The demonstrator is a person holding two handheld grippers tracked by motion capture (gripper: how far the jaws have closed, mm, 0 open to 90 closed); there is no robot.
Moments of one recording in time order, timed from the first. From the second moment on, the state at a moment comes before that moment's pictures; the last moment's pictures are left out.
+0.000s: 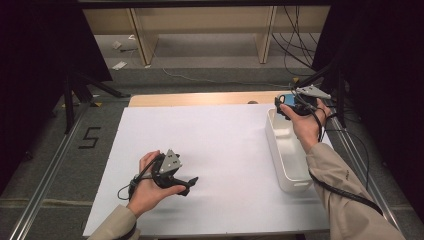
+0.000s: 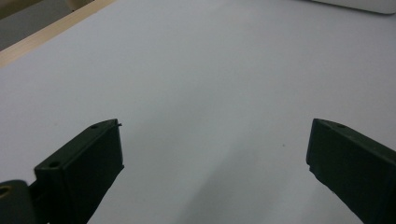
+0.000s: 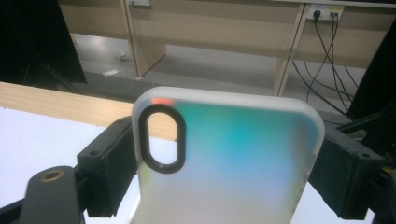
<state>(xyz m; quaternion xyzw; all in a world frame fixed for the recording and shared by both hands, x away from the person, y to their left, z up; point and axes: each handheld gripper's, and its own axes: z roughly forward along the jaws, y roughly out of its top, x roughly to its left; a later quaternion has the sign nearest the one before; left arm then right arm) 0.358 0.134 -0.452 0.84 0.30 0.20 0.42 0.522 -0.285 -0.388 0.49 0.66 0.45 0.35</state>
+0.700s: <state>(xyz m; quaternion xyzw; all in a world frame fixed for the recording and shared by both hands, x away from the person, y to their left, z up) 0.358 0.134 -0.452 0.84 0.30 0.20 0.42 0.527 -0.282 -0.392 0.49 0.66 0.44 0.35</state>
